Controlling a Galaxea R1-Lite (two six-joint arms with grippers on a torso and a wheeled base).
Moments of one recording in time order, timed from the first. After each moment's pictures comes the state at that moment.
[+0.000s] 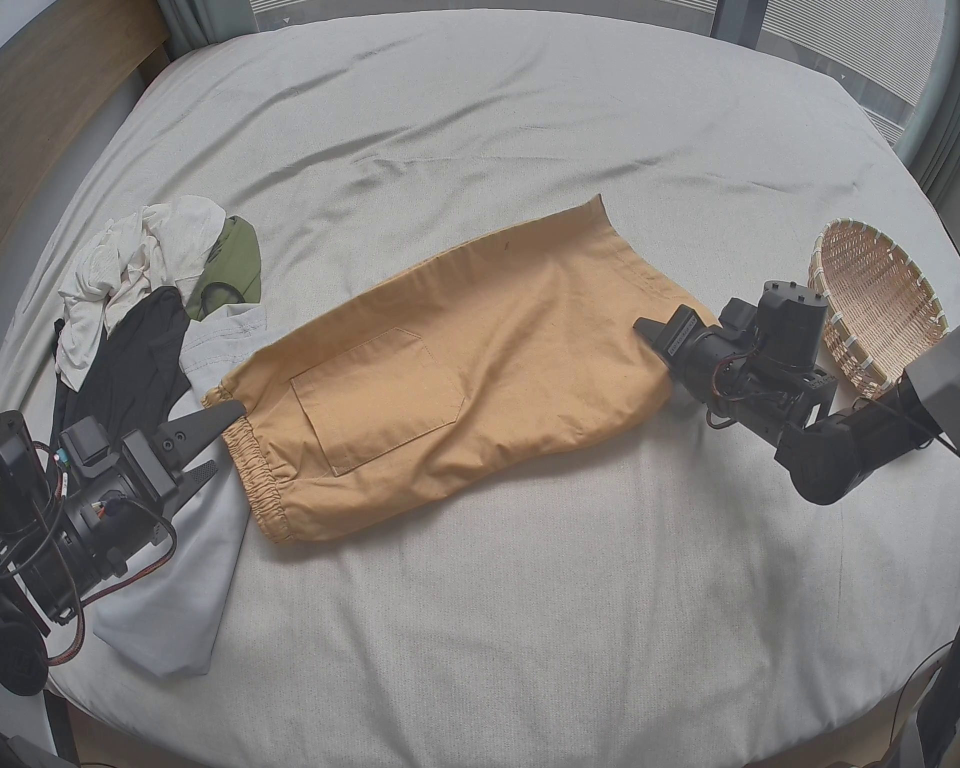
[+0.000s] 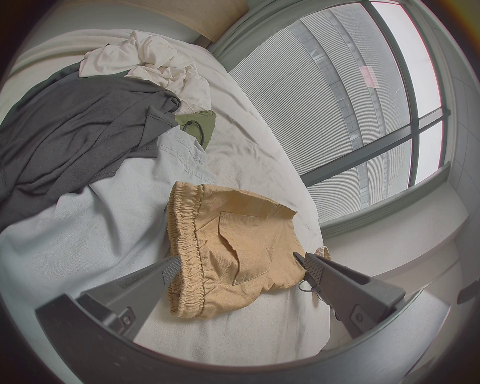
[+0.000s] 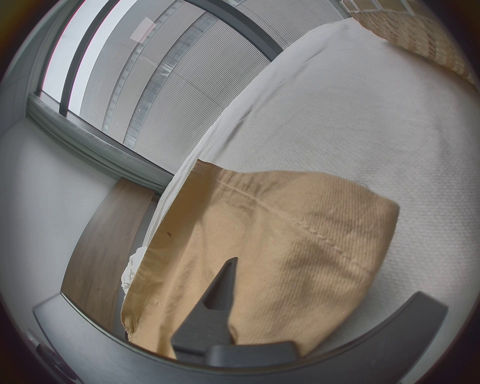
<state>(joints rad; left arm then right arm) -0.17 1.39 -0.29 -1.00 -0.28 -0.82 0.36 2.00 -1.04 -0.92 0.08 0.73</state>
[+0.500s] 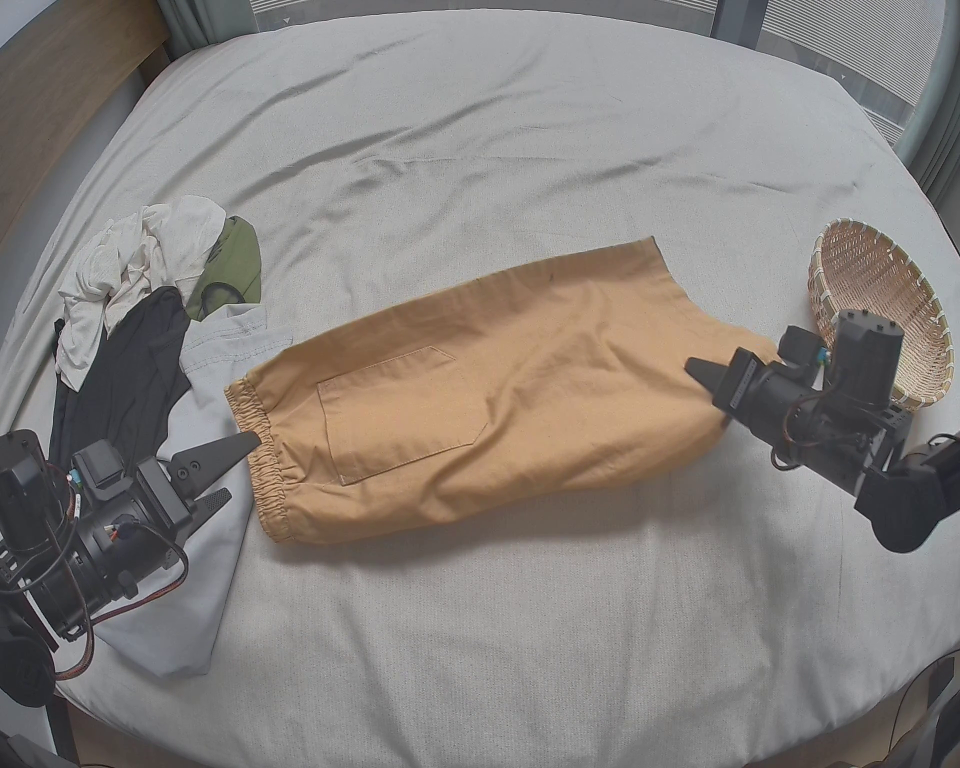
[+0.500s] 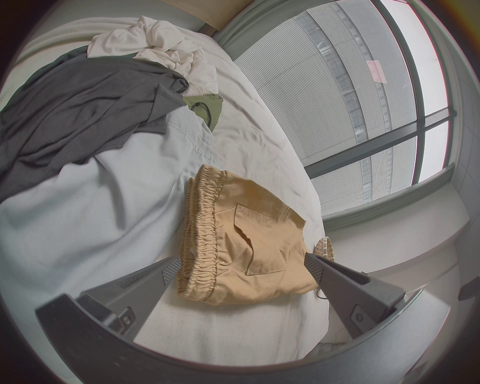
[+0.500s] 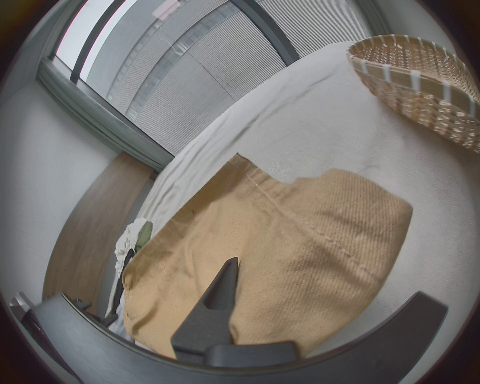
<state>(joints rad) -0.20 1.41 -0.25 -1.00 -0.29 -0.82 0.34 1.72 -0.71 -0.88 0.08 0.55</state>
